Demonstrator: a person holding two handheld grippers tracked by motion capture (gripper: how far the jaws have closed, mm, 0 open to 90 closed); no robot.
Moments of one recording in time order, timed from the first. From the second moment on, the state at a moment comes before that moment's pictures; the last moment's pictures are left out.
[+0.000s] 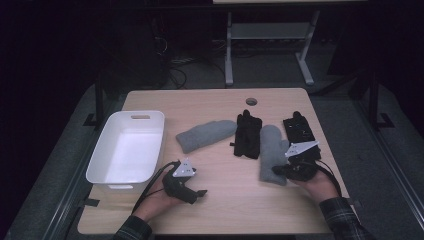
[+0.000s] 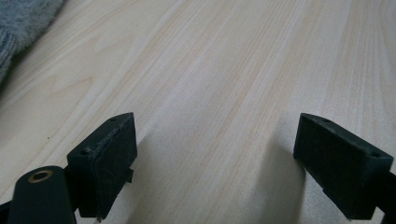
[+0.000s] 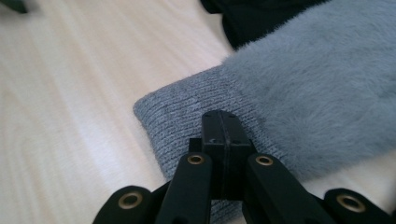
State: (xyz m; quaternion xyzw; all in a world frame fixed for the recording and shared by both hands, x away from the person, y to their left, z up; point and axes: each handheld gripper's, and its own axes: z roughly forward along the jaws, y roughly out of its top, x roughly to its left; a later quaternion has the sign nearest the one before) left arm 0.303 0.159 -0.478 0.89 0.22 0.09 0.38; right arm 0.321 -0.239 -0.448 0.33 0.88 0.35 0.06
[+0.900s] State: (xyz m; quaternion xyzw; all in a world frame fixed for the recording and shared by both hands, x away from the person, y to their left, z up) left arm 0.303 0.159 -0.478 0.89 0.22 0.09 0.38; right arm 0.279 -0.250 -0.436 0.31 0.87 0.38 0.07
